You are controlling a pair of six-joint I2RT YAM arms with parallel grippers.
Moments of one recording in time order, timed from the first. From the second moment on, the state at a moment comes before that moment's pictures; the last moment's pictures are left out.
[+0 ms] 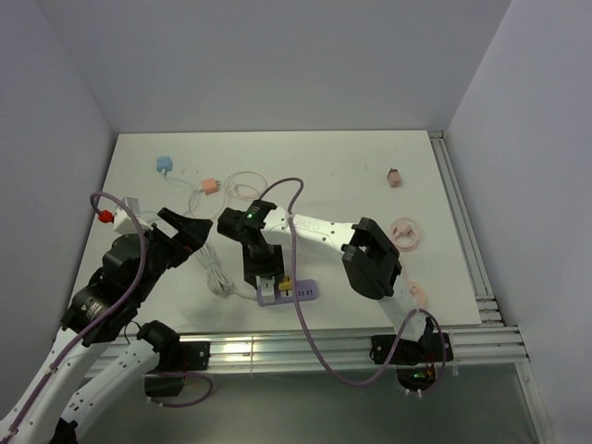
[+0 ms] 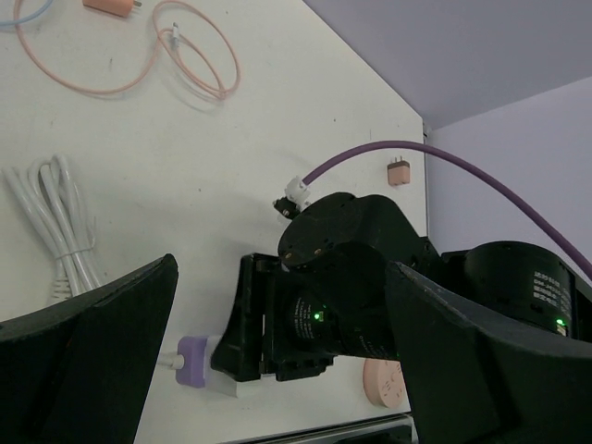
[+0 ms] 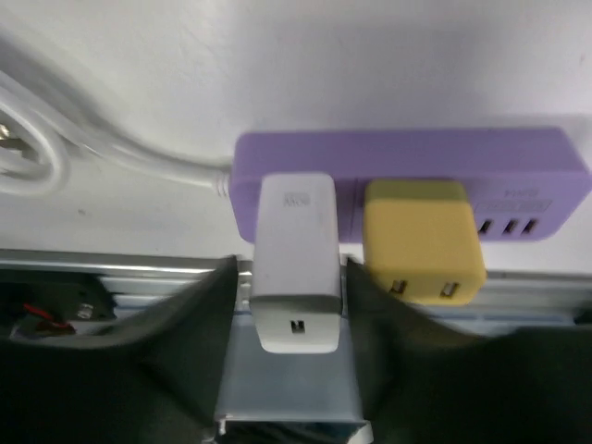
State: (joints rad) left arm -0.56 0.50 0.84 -0.66 -0.30 -0.97; right arm 1.07 2.14 1.85 -1.29 -0.03 1.00
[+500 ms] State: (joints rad) left arm -0.56 0.55 0.85 -0.67 -0.29 -0.96; right arm 1.06 1.86 1.70 -1.11 0.13 0.95
